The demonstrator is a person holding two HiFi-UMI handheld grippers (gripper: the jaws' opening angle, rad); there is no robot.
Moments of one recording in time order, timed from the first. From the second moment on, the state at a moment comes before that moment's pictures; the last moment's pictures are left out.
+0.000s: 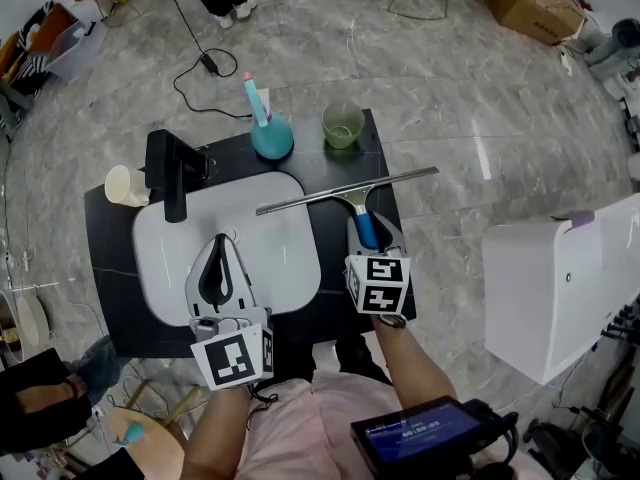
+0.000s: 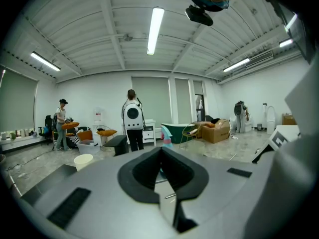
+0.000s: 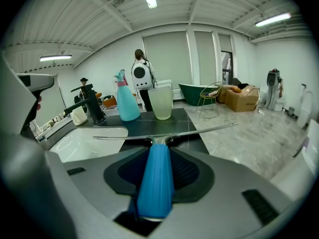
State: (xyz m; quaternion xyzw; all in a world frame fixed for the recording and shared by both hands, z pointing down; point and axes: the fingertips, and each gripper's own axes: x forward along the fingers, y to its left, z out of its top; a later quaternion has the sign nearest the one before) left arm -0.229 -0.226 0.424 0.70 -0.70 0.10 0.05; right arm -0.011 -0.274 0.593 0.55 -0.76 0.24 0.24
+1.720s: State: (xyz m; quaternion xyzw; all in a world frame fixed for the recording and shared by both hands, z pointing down) left arm -0.167 -0.185 0.255 0.72 -0.68 -0.02 -0.08; right arm -0.032 -0.221 0.319 0.50 -0.86 0.02 0.06
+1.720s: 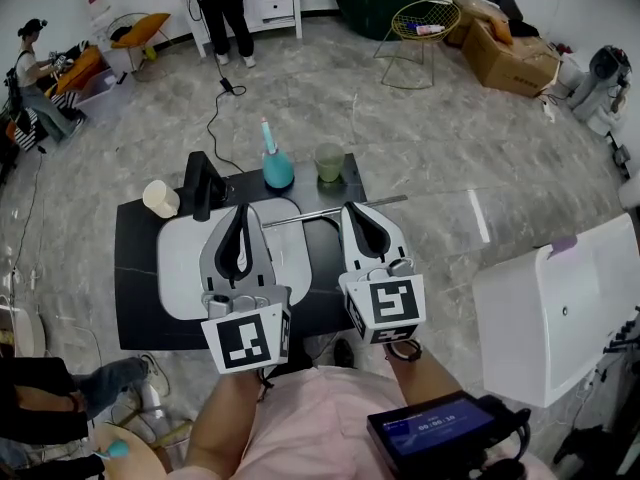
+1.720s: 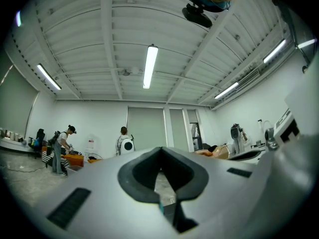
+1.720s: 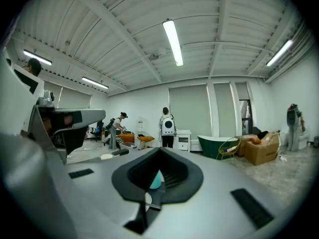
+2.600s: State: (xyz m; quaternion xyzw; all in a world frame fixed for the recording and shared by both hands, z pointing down) left arm -0.169 -0.178 0.260 0.73 -0.67 -0.02 -0.08; right arm -0.036 -0.213 0.316 0.50 -0.86 0.02 0.05
